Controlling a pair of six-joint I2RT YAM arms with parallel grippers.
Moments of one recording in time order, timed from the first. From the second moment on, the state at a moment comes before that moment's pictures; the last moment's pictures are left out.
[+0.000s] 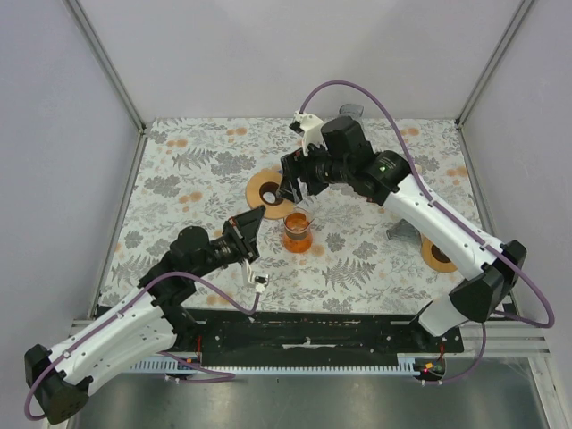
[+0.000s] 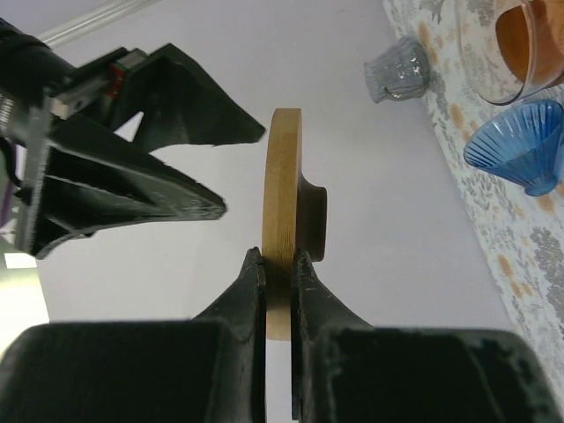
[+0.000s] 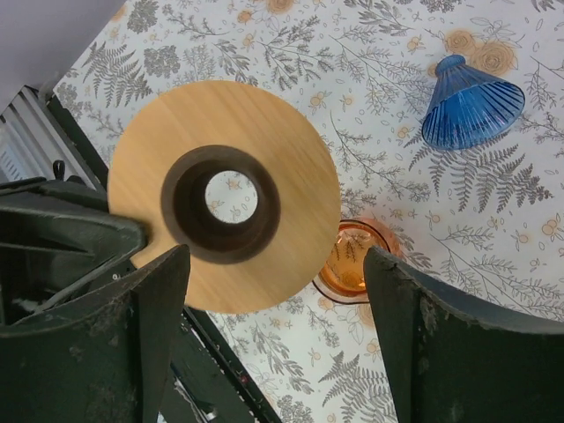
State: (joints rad) left arm -0.76 0.66 0.53 -0.04 0.19 1.93; right arm 0.72 1.53 1.65 -0.68 -0.26 0.18
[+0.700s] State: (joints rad) left arm -0.76 0.63 0.52 0.04 0.22 1.97; right arm 0.72 1.66 1.74 -0.70 -0.21 0.15
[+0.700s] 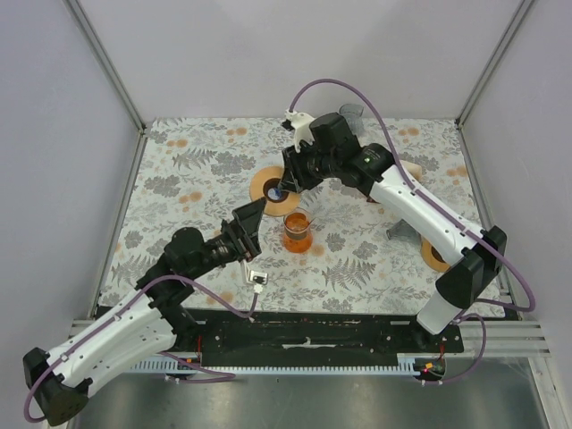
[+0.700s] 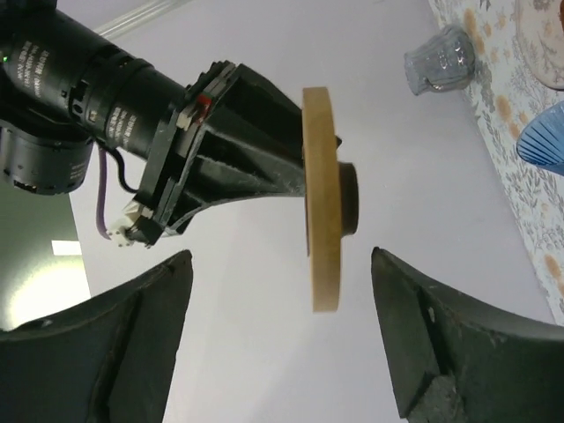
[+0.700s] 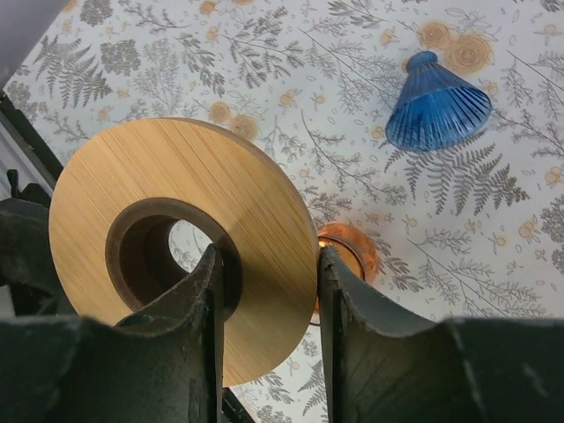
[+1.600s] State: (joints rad) left arm -0.50 1.22 1.30 -0.89 0.07 0.26; right arm 0.64 1.75 1.54 -0.72 -0.20 0.03
